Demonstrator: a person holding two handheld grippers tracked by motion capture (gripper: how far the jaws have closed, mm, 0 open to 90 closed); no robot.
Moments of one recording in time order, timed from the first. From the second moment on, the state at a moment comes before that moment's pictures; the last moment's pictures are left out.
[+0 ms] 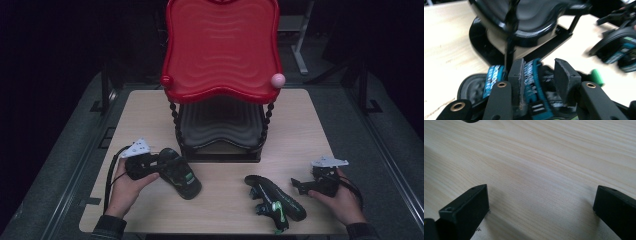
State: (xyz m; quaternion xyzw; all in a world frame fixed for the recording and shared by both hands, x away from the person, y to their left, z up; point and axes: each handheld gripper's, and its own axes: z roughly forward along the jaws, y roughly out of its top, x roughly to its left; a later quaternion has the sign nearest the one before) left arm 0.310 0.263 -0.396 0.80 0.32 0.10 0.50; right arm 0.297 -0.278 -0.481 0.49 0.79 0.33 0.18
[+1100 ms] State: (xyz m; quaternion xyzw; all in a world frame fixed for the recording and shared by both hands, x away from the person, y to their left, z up) left arm 0.247 0.266 -0.397 0.84 0.26 0.01 0.48; right arm 0.296 -0.278 -0.481 0.49 0.79 0.33 0.18
